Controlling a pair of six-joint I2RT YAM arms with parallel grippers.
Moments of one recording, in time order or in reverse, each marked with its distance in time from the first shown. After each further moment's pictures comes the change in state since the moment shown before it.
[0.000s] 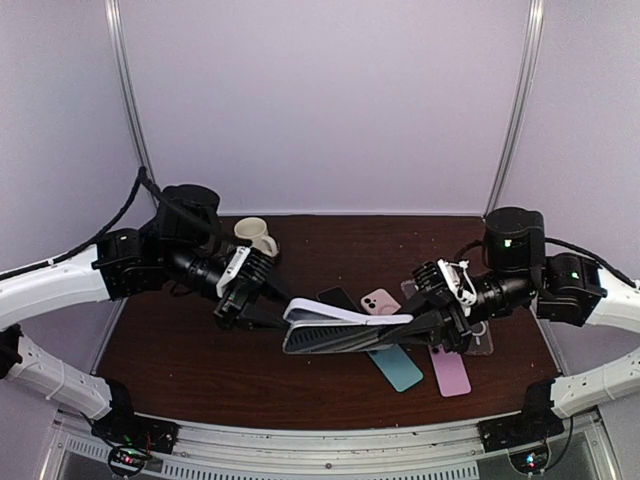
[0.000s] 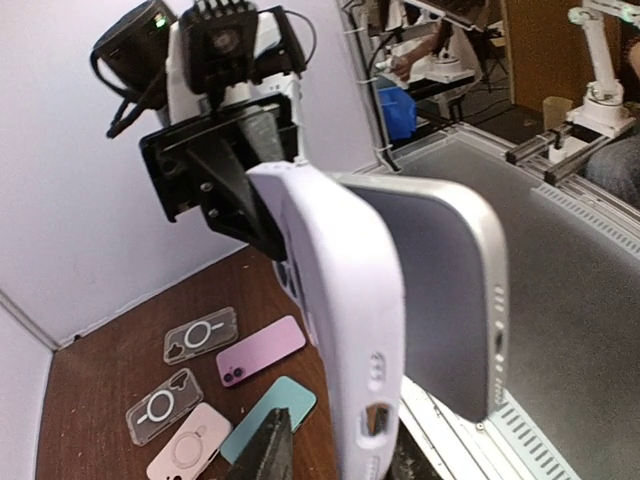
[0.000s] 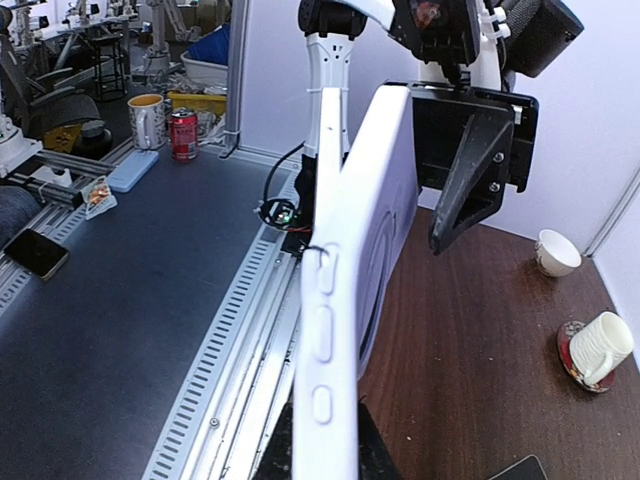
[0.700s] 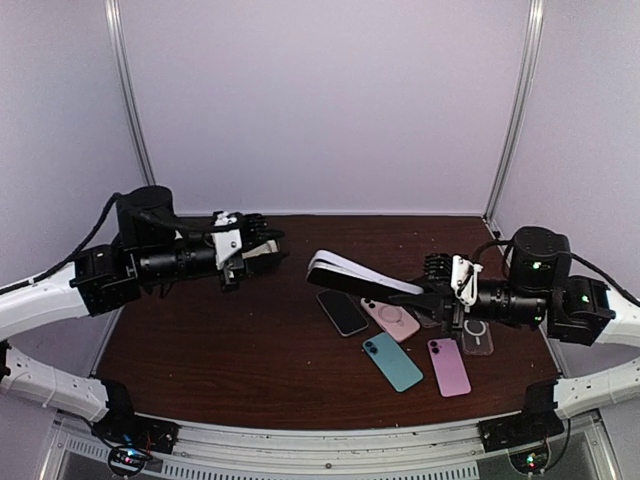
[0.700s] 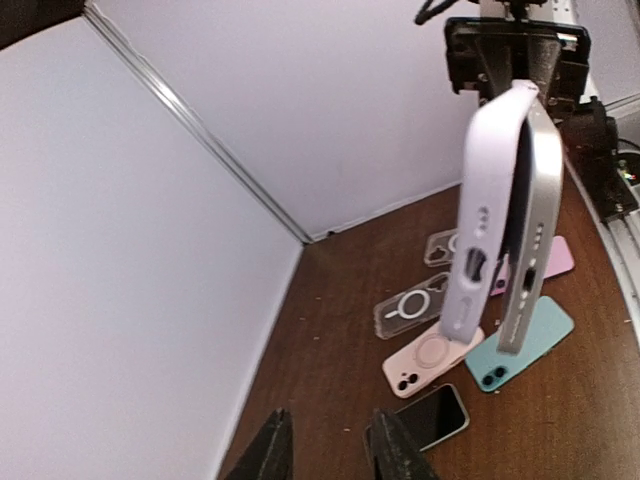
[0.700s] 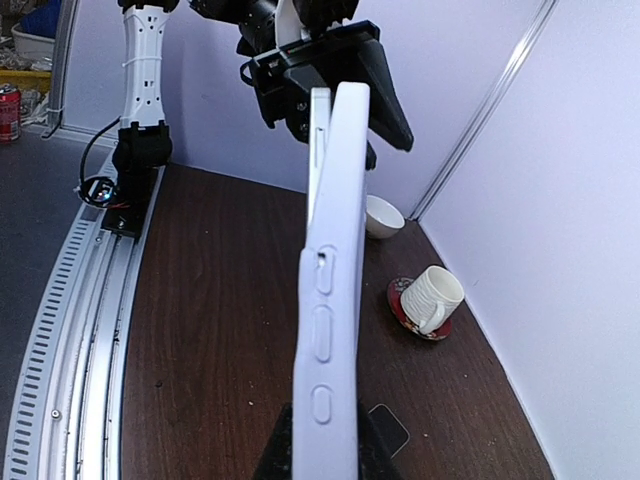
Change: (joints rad) left arm 0.016 -0.124 -0.134 0.286 -0.683 0.018; right arm 0.032 -0.124 -0.149 0.182 0.507 -0.067
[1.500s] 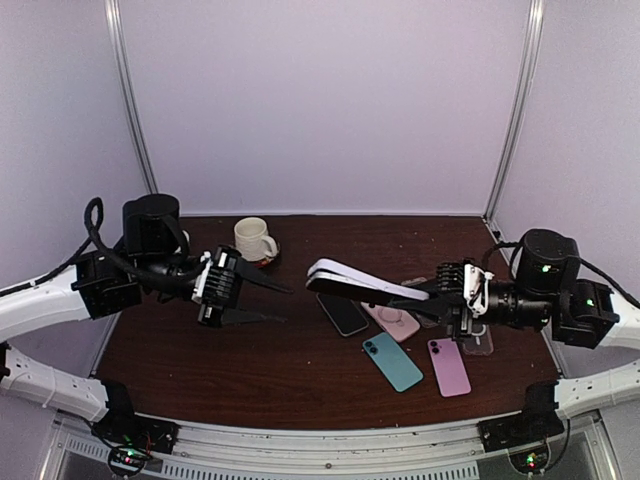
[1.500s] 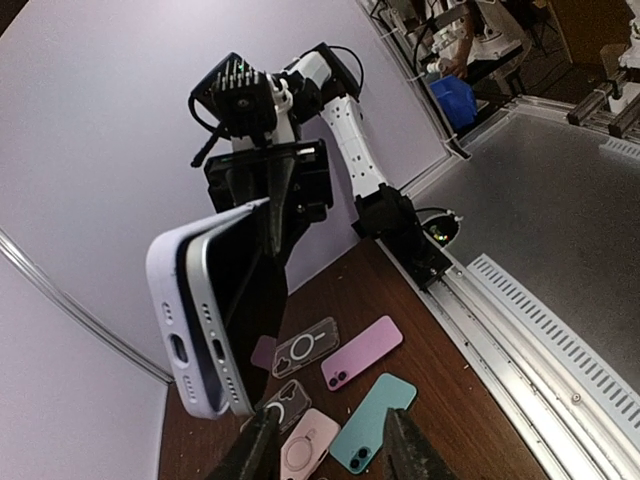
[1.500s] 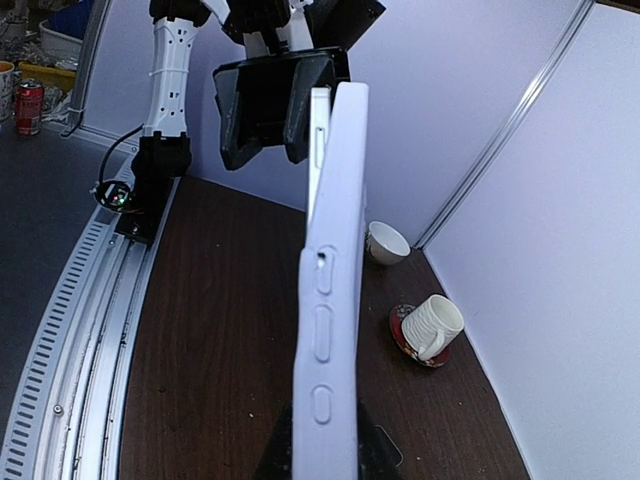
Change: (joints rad) left arm 0.012 -0.028 -0.030 -0.062 0.562 0.113; right arm 0.012 -0.061 -0.029 0.019 -0.031 -0.061
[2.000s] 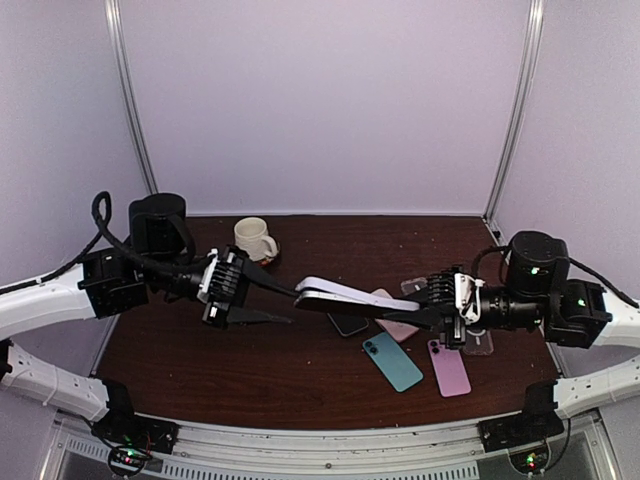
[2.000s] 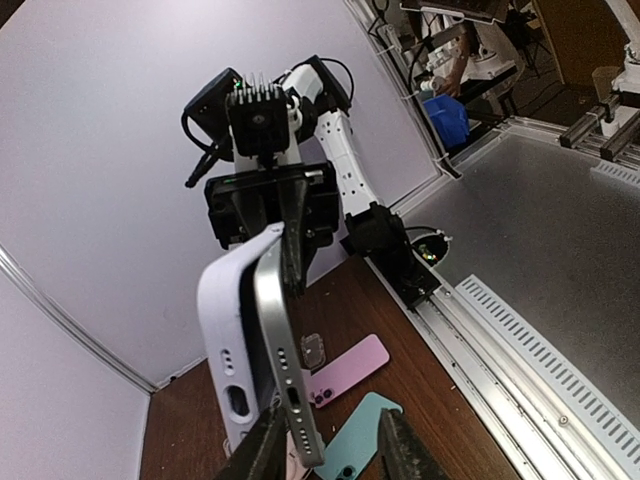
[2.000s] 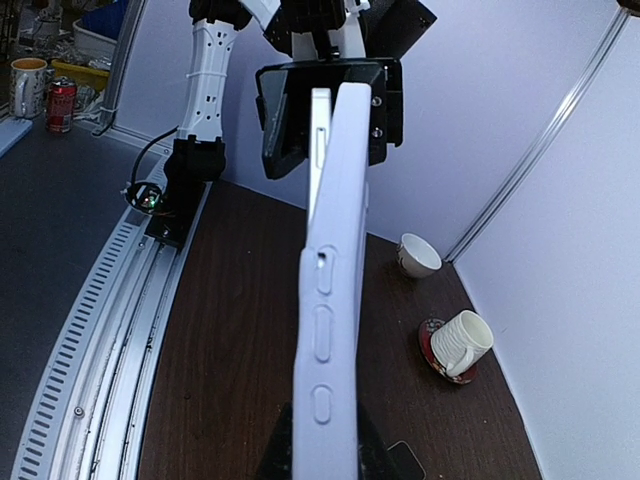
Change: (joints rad) left arm -0.023 0.034 0.012 0.050 0.031 -0.070; right arm 0.015 0.049 0.002 0.023 -0.077 -0.007
